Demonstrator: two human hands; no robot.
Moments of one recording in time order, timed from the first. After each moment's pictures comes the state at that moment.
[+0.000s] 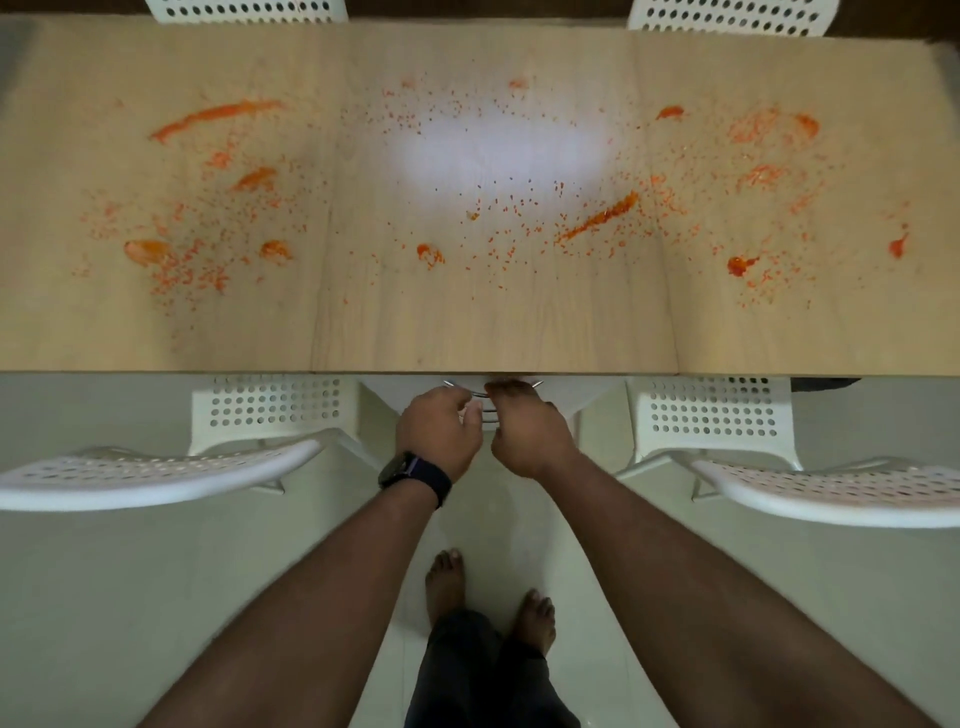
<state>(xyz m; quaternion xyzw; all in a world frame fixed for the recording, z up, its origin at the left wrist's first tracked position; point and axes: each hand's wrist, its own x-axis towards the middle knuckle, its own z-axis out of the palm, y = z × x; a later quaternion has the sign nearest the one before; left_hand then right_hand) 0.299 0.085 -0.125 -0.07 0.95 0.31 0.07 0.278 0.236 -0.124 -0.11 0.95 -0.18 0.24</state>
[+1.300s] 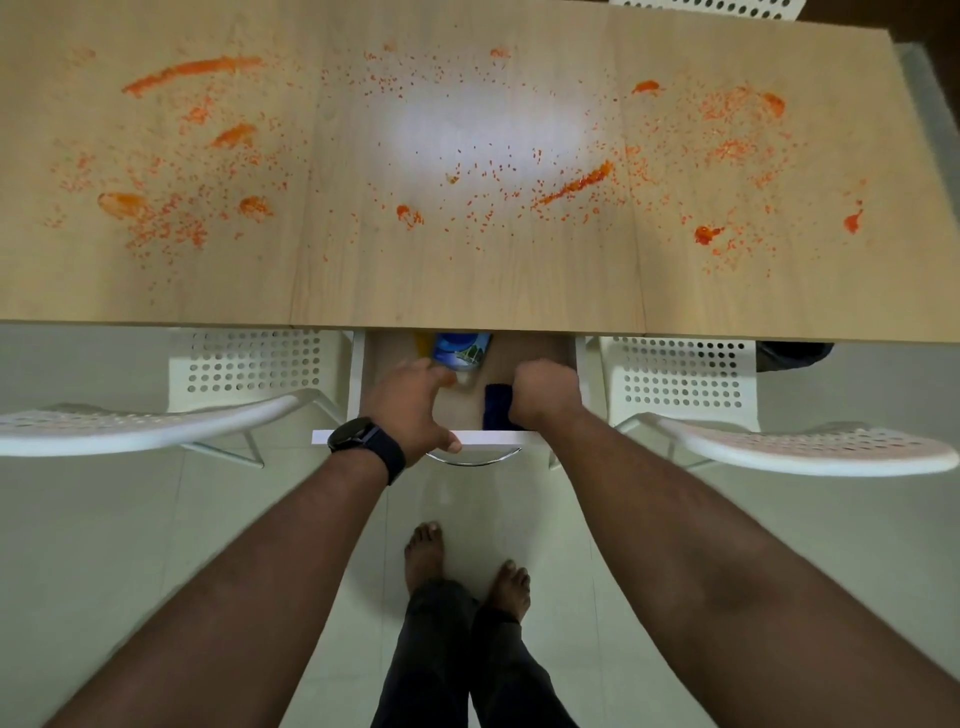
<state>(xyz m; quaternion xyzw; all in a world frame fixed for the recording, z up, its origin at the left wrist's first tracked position) 0.330 0.078 -0.050 0.02 0.95 0.21 0.23 0.279 0.272 -0.105 -0.07 0.95 0.01 0.29</state>
